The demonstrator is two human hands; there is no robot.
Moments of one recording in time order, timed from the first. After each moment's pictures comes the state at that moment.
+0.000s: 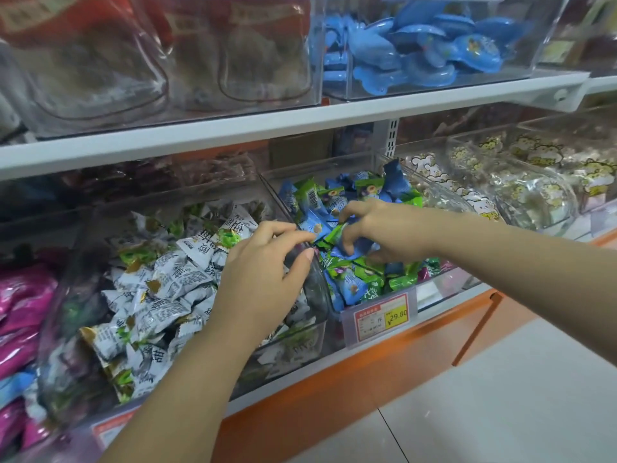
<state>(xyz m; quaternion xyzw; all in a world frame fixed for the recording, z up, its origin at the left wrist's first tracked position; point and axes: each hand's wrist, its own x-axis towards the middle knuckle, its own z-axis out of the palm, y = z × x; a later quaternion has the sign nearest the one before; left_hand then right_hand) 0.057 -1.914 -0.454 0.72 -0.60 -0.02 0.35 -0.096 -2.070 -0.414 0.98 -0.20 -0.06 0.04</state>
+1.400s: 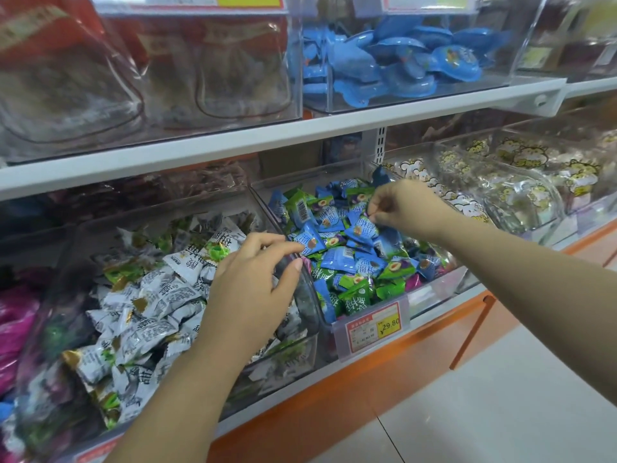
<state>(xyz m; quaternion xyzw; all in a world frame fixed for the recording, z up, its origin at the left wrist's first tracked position) 0.057 -1.916 -0.453 0.72 -0.60 -0.02 0.35 -0.116 -2.109 -0.416 0.89 -0.41 0.18 -0.11</state>
